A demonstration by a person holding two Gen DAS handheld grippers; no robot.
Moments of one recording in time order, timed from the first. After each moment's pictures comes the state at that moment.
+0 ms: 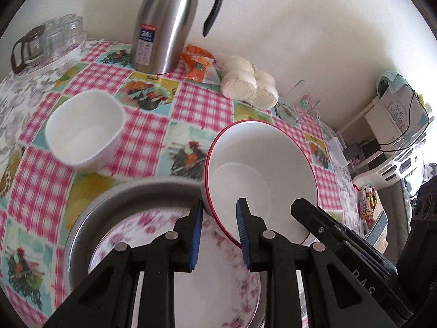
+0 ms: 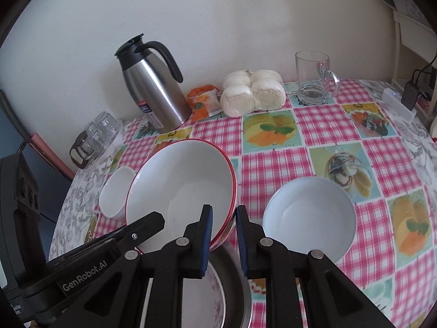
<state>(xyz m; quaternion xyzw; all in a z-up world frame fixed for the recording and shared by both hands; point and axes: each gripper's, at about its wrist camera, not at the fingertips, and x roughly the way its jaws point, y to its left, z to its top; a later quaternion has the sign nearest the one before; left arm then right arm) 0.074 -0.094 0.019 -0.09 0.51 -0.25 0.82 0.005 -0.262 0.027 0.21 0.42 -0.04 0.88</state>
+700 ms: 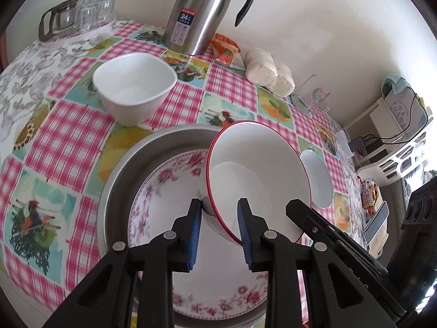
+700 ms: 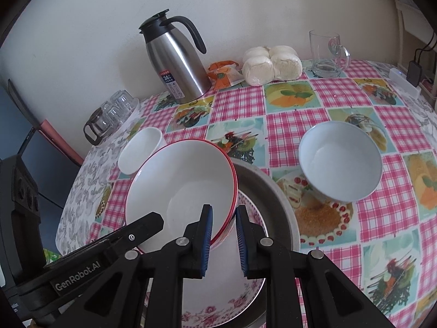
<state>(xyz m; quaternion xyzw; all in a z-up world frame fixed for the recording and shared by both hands) 0.029 -0.034 -0.007 -0.11 0.52 -0.23 0.81 -0.036 -0.209 0.002 0.23 0.43 -0.02 0.87</state>
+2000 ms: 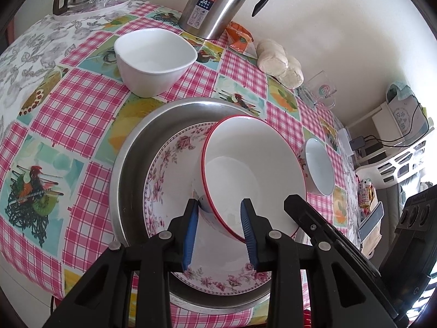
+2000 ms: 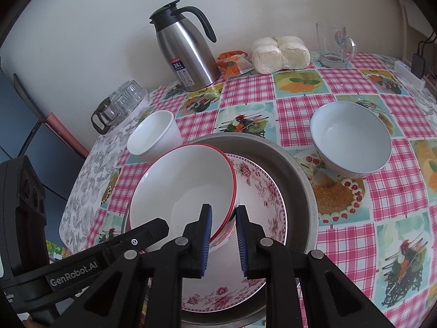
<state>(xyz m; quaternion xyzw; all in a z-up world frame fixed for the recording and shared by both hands) 0.014 -0.014 -0.019 -0.14 0.55 -0.22 0.79 -0.050 -0.195 -0.006 0.22 0.44 0.00 0.87</state>
